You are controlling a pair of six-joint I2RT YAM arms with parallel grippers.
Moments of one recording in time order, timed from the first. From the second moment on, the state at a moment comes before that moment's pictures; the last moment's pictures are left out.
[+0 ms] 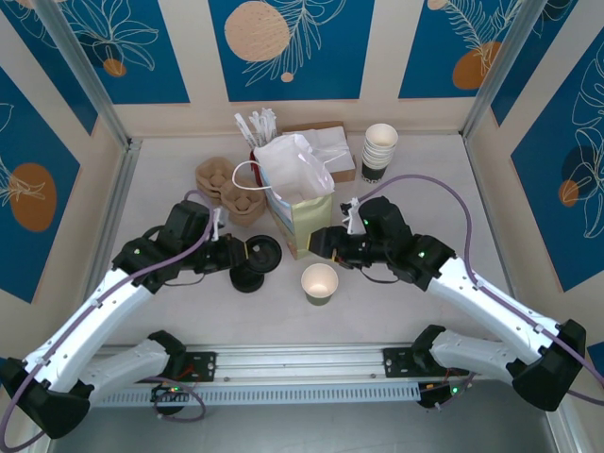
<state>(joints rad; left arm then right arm) -0.60 0.95 1.01 -0.90 0.24 -0.74 0.76 1.03 0.93 -0.51 -0.37 1.00</state>
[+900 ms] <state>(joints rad) -0.75 1.07 1.11 -0.82 0.23 -0.78 0.79 1.11 0.97 -0.49 -0.38 0.99</state>
